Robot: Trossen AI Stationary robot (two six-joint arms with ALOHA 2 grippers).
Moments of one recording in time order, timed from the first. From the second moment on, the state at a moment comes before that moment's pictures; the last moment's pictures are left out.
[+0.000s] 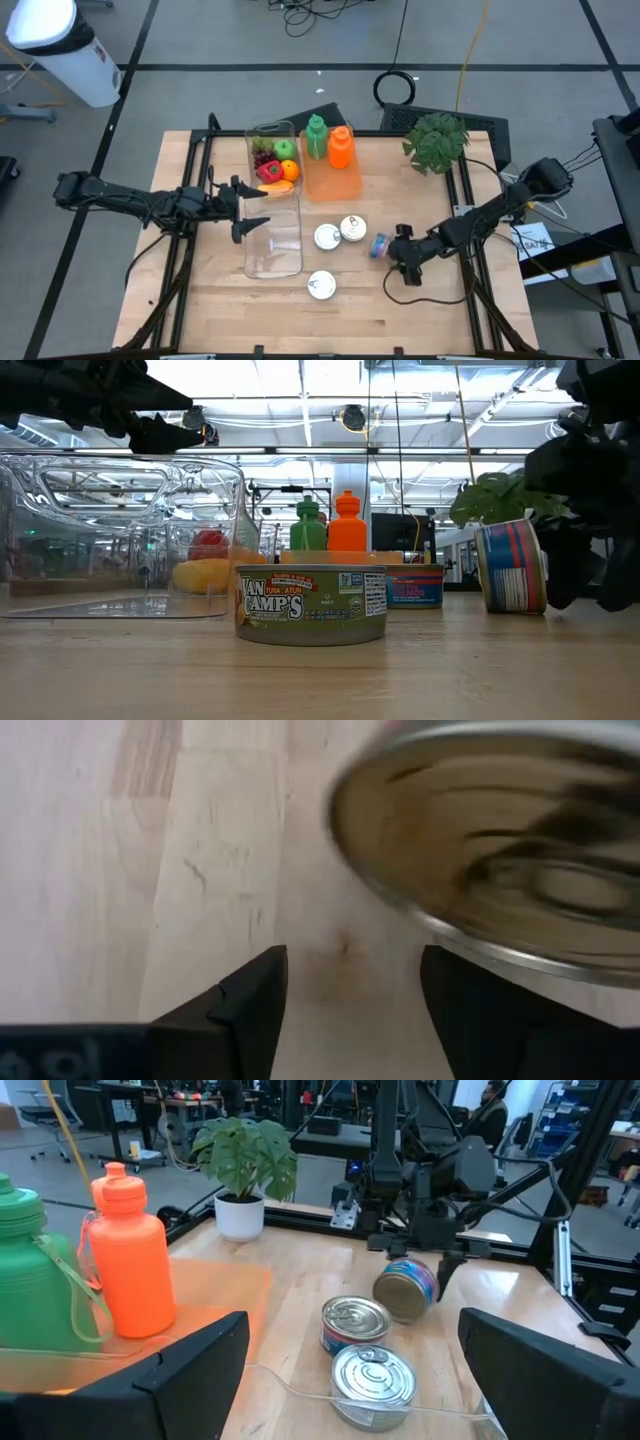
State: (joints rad) left arm -0.12 0.65 0.28 0.28 -0.24 -0.13; right arm 0.46 1.30 0.42 -0.10 0.13 0.41
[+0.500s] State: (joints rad) left arm -0.12 0.65 0.28 0.28 -0.24 -0.14; right arm 0.44 1.11 0.42 -0.30 0.31 0.37
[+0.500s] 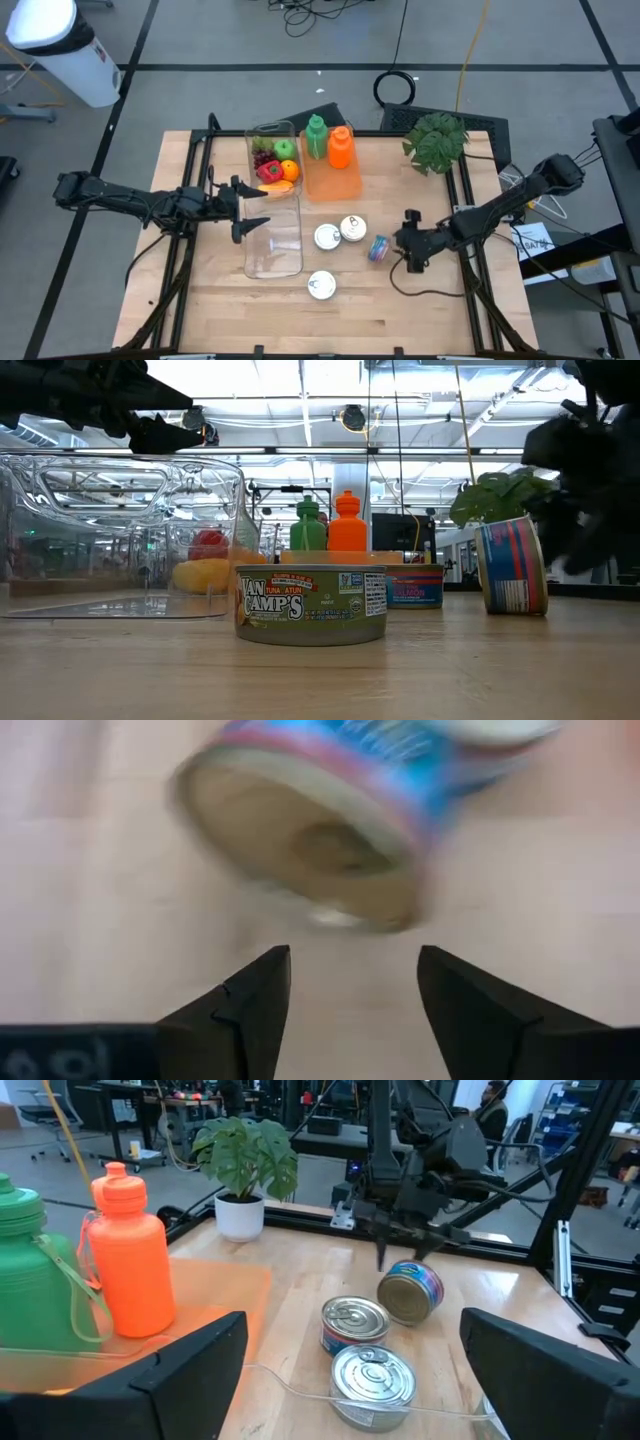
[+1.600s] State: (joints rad) left arm -0.12 0.65 0.28 0.28 -0.24 -0.13; right arm 0.52 1.13 0.17 0.72 0.29 0.12
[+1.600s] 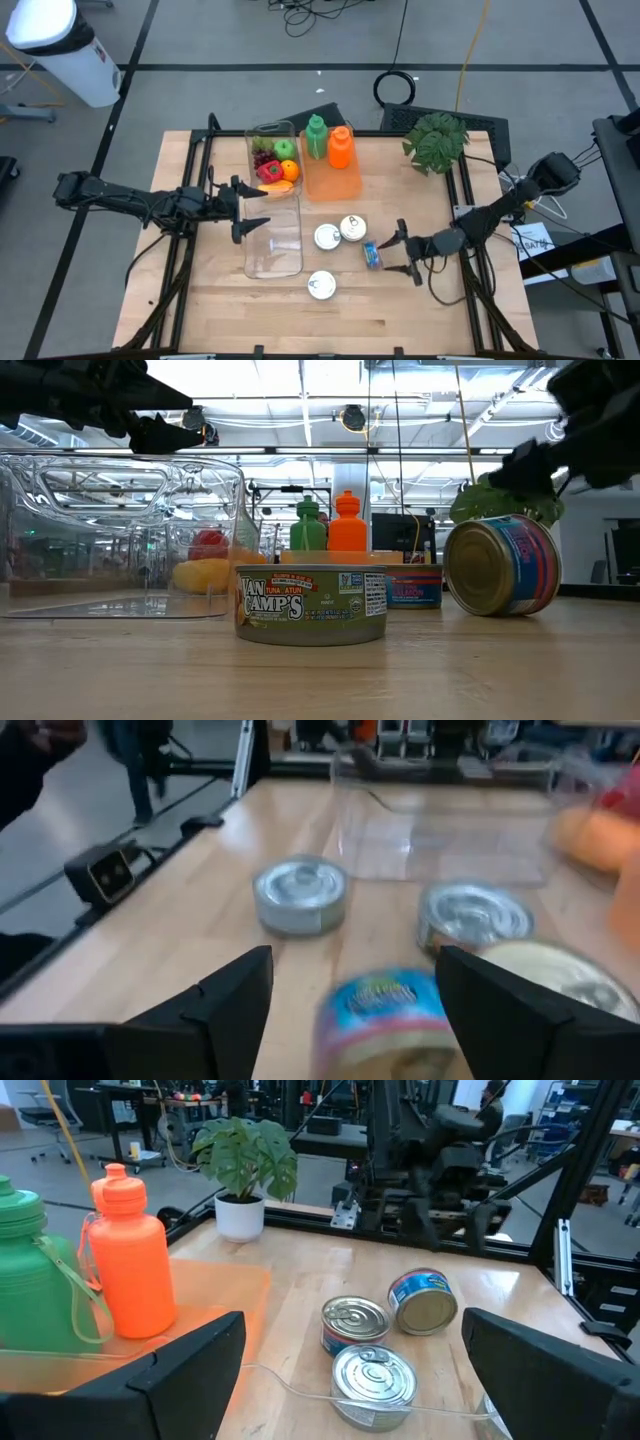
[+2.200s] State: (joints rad) left arm -0.12 0.65 0.28 0.28 -0.24 -0.14; right arm 0.69 1.35 0.55 -0.05 0.55 0.25
